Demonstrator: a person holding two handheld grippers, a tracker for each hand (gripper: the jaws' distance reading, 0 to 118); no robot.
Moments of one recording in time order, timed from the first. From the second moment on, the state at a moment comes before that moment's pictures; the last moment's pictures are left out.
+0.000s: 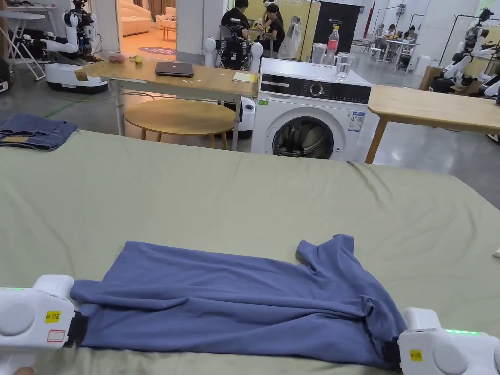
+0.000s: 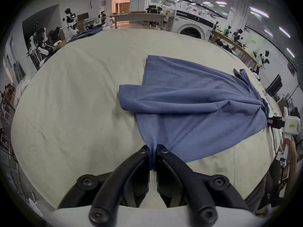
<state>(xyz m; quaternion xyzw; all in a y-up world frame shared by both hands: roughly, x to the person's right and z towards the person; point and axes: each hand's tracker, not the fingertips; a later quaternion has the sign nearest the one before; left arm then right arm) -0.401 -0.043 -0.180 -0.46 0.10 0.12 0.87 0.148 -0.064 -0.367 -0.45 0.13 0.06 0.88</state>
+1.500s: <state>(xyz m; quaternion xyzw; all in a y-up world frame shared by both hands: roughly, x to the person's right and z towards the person) -0.355 0.008 -0.092 -0.28 0.12 0.06 0.95 0.109 0.019 -0.221 -0.21 0.12 0.06 0.97</state>
